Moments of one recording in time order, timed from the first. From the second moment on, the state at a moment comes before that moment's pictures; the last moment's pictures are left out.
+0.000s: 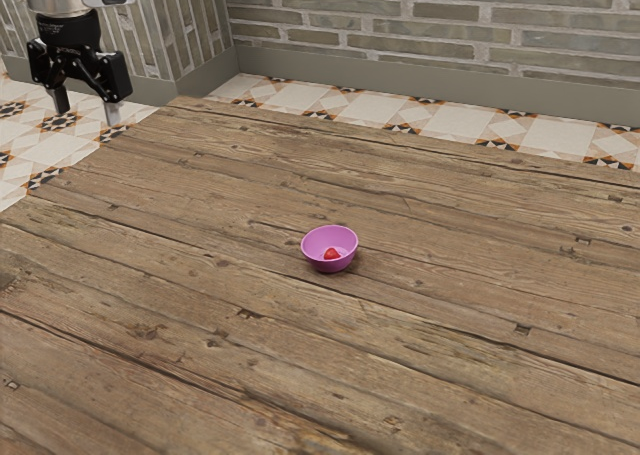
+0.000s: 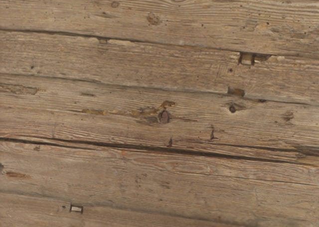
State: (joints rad) arm 0.05 -0.08 0.08 -1.49 0.11 1.34 0.04
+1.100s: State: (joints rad) arm -0.04 0.37 -0.02 -1.64 0.10 1.91 0.02
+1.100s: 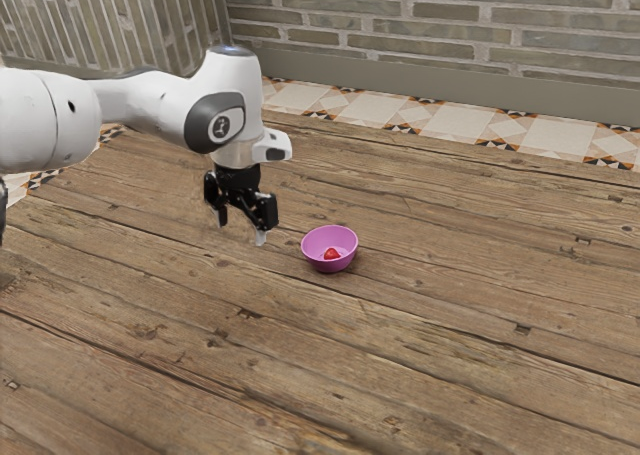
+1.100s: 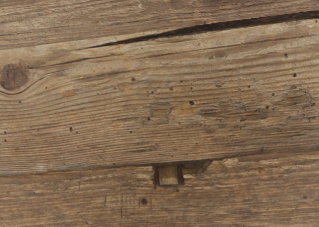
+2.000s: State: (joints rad) arm -0.16 0.73 0.06 -1.33 -0.09 2.15 0.14
